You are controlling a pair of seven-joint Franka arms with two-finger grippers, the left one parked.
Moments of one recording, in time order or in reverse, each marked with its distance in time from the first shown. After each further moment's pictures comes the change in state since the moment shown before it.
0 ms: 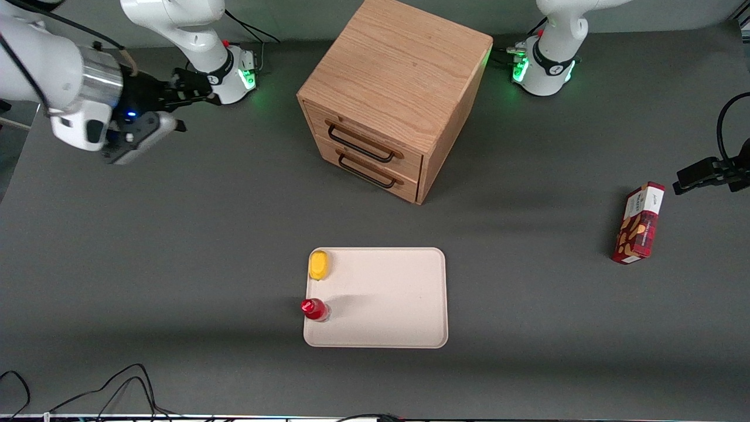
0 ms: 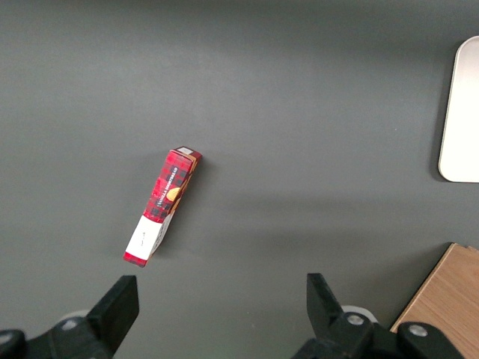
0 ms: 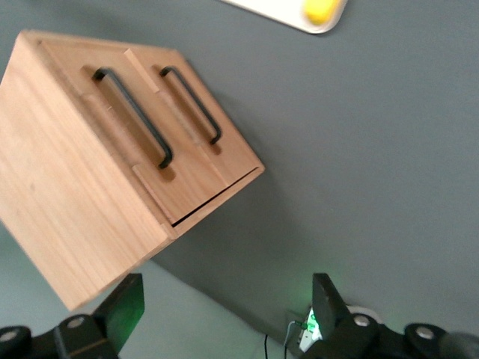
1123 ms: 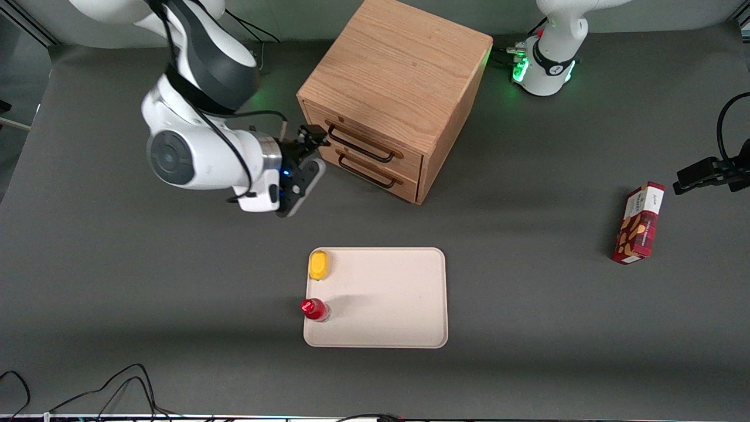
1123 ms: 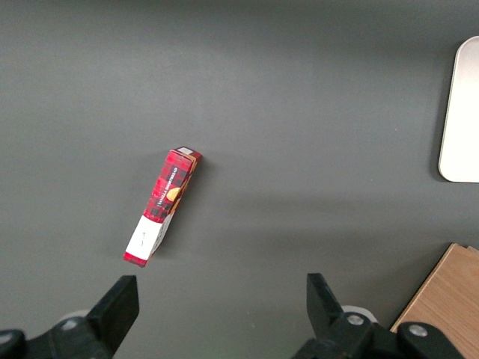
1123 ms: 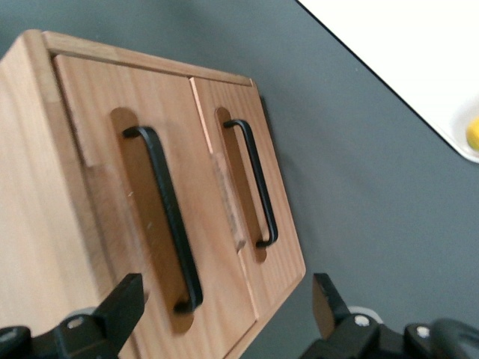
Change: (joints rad) arm 0.048 0.363 0.287 0.000 -0.076 0.407 -0.132
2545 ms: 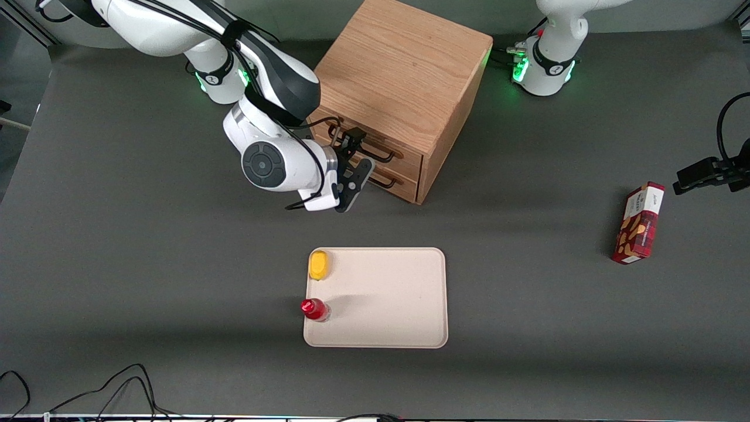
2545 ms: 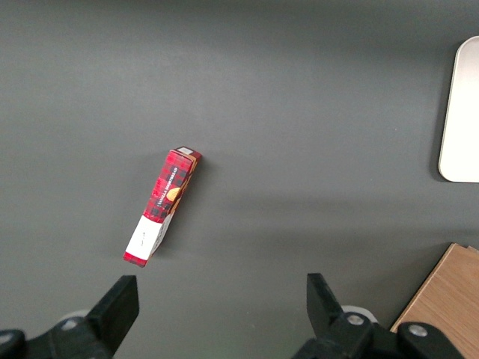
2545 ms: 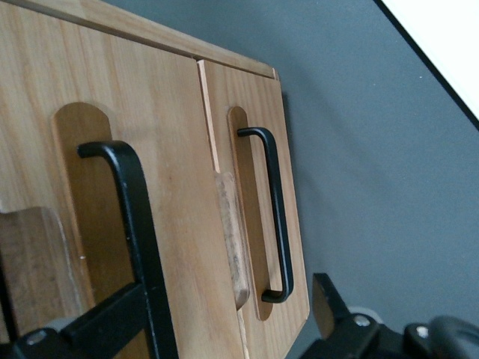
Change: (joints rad) arm 0.026 0.095 0.111 -0.075 -0.099 0.139 -0.010
